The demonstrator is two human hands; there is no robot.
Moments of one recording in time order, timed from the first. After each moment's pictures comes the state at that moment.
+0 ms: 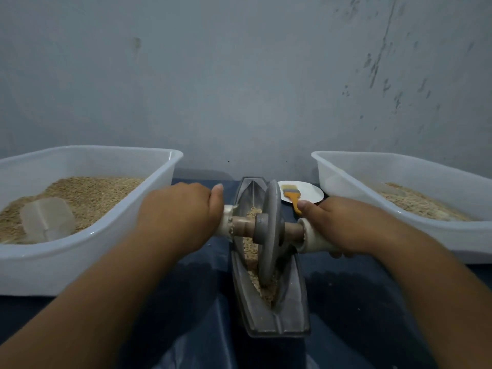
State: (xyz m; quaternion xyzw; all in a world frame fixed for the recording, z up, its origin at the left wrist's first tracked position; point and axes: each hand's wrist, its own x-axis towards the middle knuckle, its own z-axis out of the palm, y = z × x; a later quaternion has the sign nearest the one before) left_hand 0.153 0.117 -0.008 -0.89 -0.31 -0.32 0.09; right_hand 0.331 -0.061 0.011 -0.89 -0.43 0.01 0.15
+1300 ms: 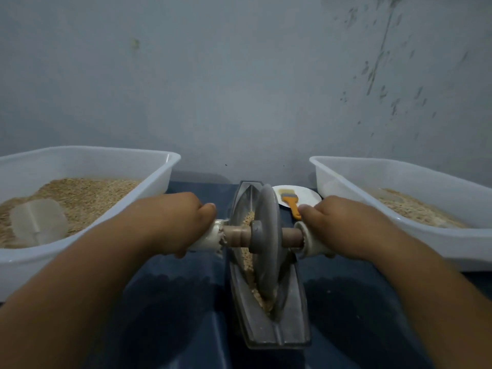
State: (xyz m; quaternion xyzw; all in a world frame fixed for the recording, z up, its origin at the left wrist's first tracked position) left_hand 0.149 0.125 0.010 -0.92 -0.37 -0.13 -0.07; right_hand 0.326 -0.055 0.011 -0.89 -0.43 -0.04 0.14
